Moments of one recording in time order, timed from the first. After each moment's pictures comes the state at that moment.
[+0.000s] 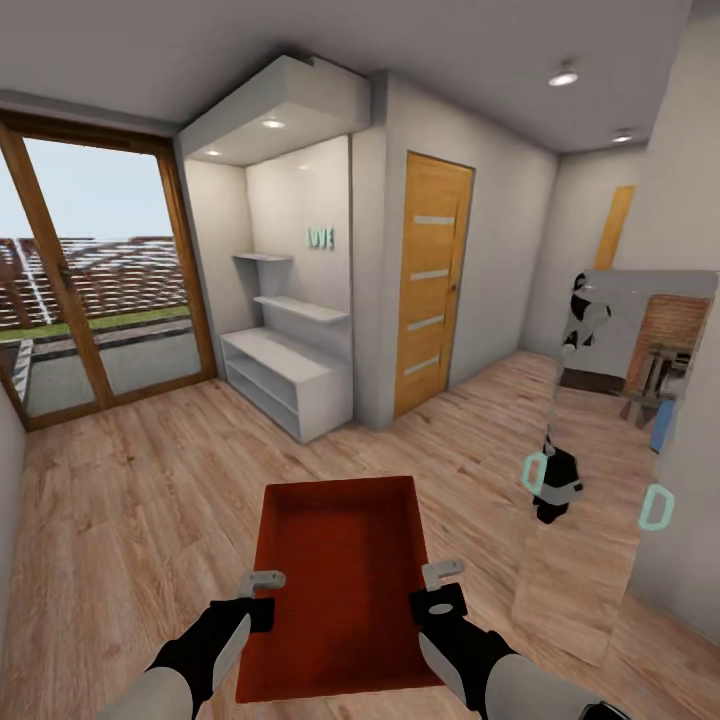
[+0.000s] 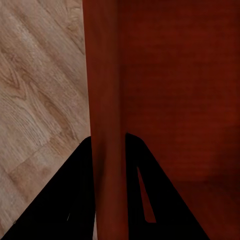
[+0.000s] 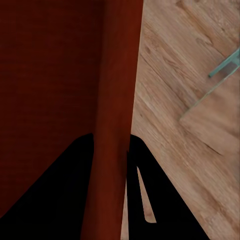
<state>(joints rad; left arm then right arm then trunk) -0.58 -0.05 0.00 -0.40 0.04 0.33 0.11 -0.66 0.13 0.68 -0.24 -0.45 0.09 -0.39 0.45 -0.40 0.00</state>
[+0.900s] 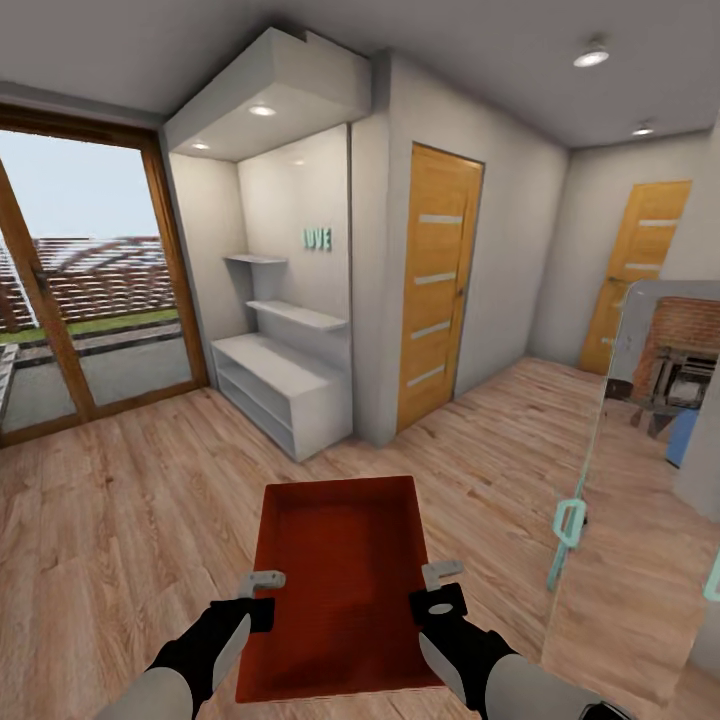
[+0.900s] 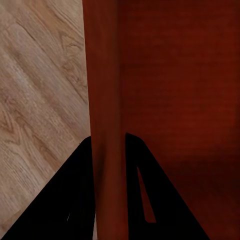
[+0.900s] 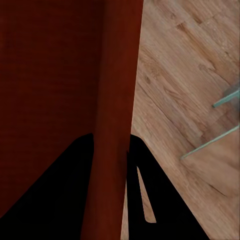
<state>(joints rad) -0.58 -0.05 0.00 -0.40 0.04 0.33 0.11 -0.66 0.13 0.68 -0.24 -0.45 0.09 -0.39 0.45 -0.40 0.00</state>
